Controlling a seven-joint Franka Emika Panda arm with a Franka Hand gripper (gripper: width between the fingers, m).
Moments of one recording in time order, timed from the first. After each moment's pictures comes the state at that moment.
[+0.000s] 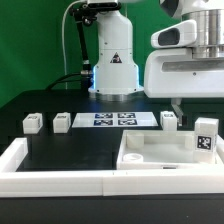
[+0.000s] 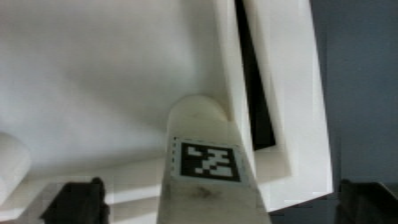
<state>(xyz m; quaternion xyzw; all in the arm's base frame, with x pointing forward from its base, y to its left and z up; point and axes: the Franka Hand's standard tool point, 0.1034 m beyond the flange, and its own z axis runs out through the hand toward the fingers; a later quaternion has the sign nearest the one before) 0.604 0.116 0.082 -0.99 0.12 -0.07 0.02</state>
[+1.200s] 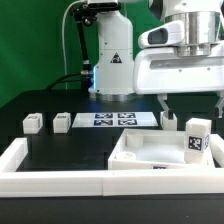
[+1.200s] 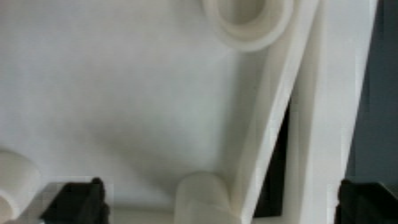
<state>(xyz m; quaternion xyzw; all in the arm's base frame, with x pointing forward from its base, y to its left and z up) 0.537 0.099 0.075 -1.00 0.02 -0.08 0.01</state>
